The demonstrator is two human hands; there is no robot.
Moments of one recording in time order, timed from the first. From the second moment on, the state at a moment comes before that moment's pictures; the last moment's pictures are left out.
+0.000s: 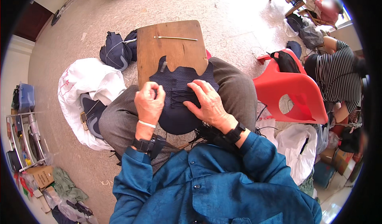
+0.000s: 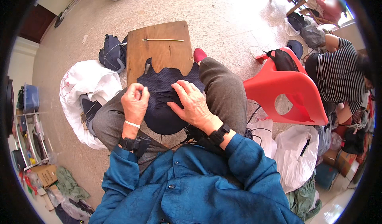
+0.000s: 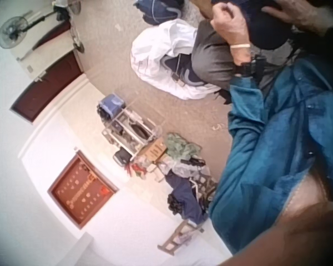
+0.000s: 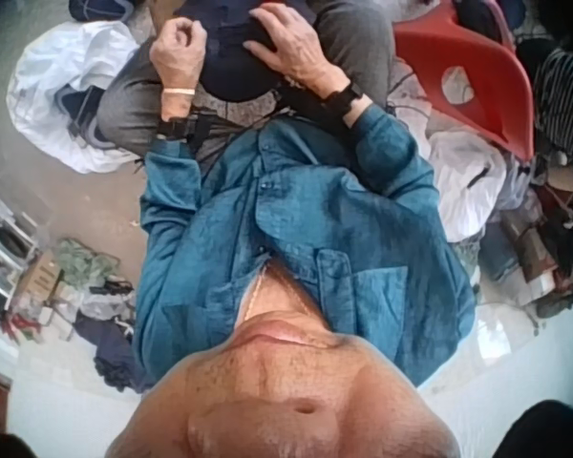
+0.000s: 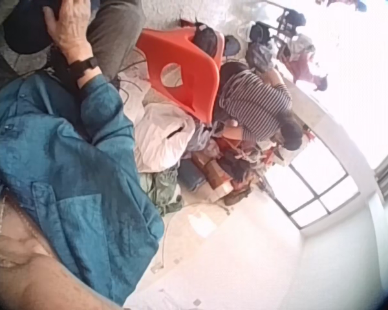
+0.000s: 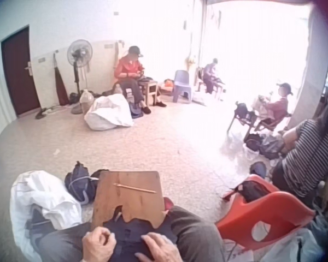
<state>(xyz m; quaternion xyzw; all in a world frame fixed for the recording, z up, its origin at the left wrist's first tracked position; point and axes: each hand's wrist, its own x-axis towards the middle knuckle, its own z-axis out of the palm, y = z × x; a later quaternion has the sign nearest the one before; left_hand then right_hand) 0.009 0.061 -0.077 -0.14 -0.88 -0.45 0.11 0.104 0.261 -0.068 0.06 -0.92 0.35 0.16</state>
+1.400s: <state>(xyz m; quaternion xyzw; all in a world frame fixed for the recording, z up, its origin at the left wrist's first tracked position) -0.008 0.054 -0.058 -0.32 -0.88 -0.34 0.03 0.100 0.256 -0.057 0.09 -0.93 0.31 0.16</state>
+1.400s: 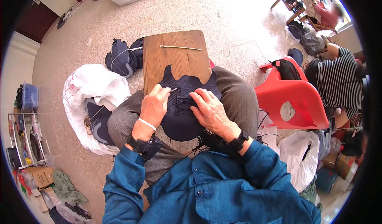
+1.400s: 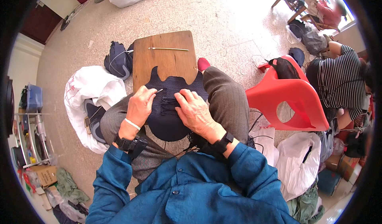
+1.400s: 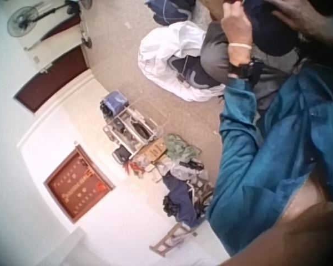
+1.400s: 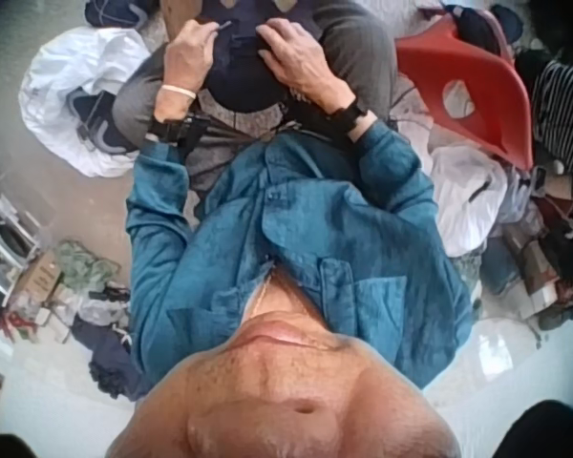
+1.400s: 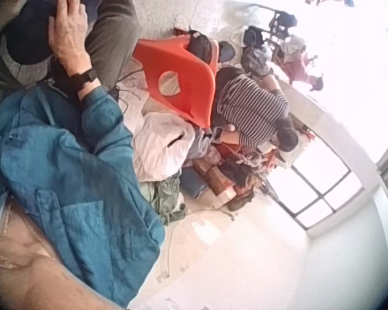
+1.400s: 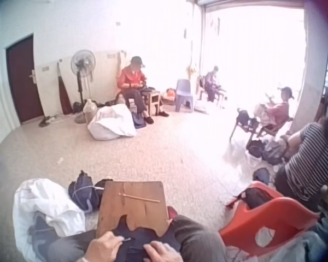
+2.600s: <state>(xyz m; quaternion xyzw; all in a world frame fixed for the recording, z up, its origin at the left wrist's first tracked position) -0.025 0.048 -0.056 -0.31 -0.87 -0.38 -0.05 0.063 0.271 -0.065 0.12 -0.90 0.40 0.11</state>
